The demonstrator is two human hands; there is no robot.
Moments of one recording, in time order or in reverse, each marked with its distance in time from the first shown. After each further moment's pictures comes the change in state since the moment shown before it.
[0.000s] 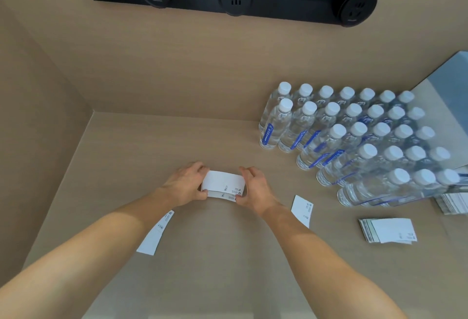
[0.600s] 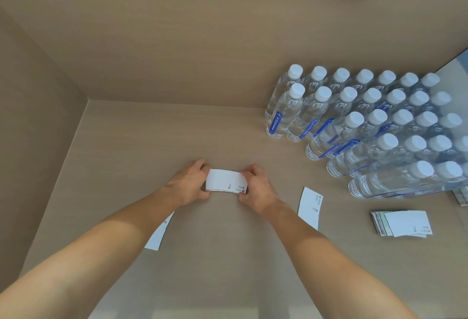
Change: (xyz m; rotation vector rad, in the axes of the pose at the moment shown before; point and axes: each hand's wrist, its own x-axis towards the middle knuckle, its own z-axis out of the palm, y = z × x) left_hand 0.007 -0.009 0.028 -0.096 -0.069 -0.057; right_hand 0.003 0.003 0.025 0.057 -0.082 0.077
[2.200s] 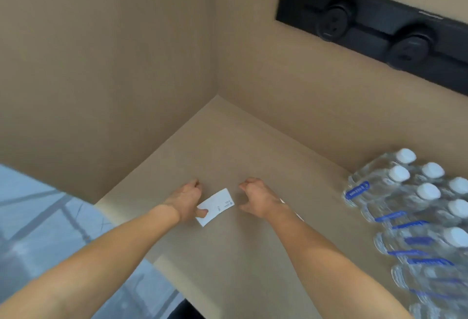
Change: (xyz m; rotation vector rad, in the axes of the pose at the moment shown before) left_hand -0.165 -0.048 0.023 -0.305 0.082 -0.670; right_hand 0.028 -0.144 0.018 -0.506 -0.405 -0.627
